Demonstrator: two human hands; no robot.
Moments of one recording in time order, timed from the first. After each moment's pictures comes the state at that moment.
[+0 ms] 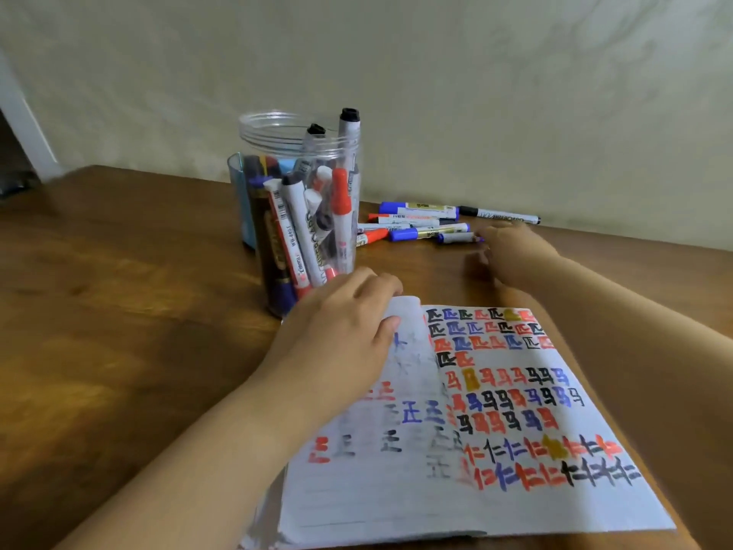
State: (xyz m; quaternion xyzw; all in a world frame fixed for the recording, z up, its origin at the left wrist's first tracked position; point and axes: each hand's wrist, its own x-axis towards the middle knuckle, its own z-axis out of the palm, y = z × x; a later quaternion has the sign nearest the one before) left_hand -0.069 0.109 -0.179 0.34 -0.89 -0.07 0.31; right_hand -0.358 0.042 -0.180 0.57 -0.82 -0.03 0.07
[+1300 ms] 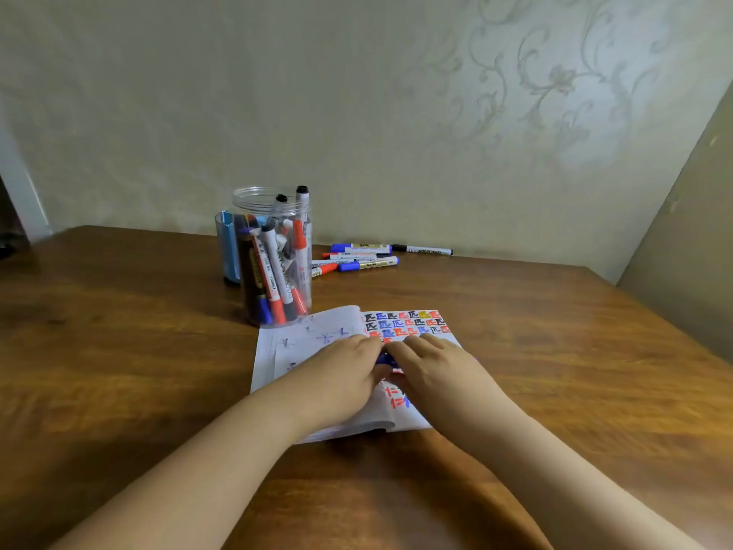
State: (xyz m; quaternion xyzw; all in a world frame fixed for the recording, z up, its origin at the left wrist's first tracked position) left_hand -0.078 0.180 -0.168 0.29 -0.93 -0.17 0.11; right_hand -0.213 0.260 -0.180 0.75 -0.63 0.09 0.19
